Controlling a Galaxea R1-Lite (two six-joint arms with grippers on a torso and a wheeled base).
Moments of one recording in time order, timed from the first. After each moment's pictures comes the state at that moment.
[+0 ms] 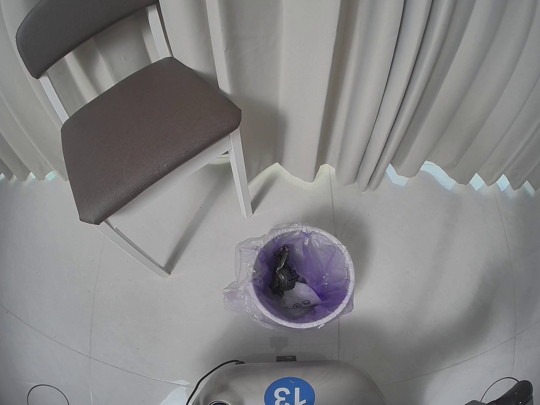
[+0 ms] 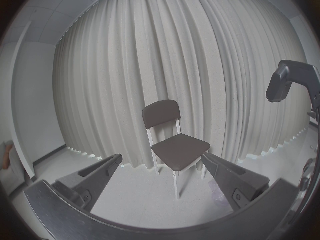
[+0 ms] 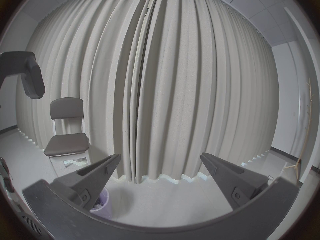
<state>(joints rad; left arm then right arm) -0.01 0.03 -1.12 0.84 0.16 0.05 0.00 0.01 -0.78 0.38 -0.17 -0.08</state>
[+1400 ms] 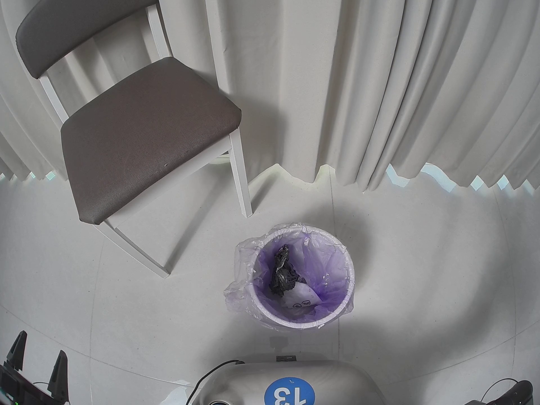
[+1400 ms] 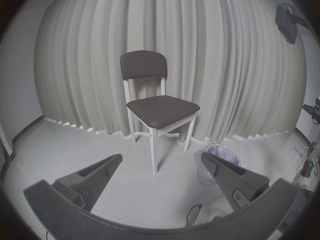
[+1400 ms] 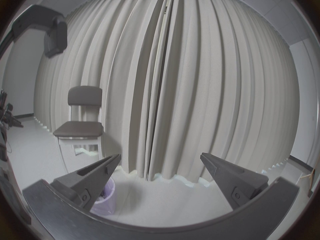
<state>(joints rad) 0.00 0.01 -0.02 -0.01 -0.01 -0.02 0.00 0.01 -0.07 -0.29 0.00 -0.17</state>
